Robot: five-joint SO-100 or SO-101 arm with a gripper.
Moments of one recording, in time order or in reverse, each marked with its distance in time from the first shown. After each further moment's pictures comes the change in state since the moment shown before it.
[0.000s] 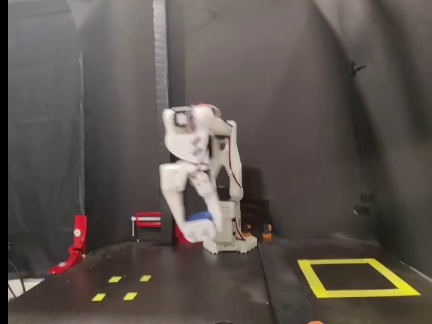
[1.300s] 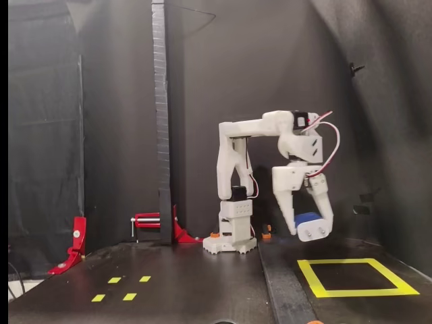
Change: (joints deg) arm -48.3 -1.5 -0.4 -3.3 41.0
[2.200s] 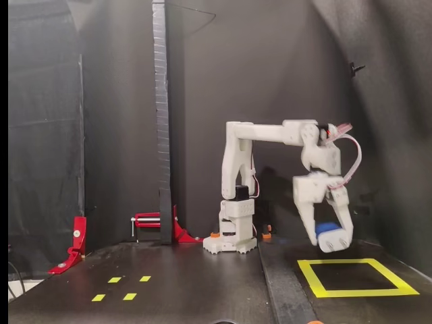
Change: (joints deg) arm -6.0 -11.2 0.0 -9.3 6.9
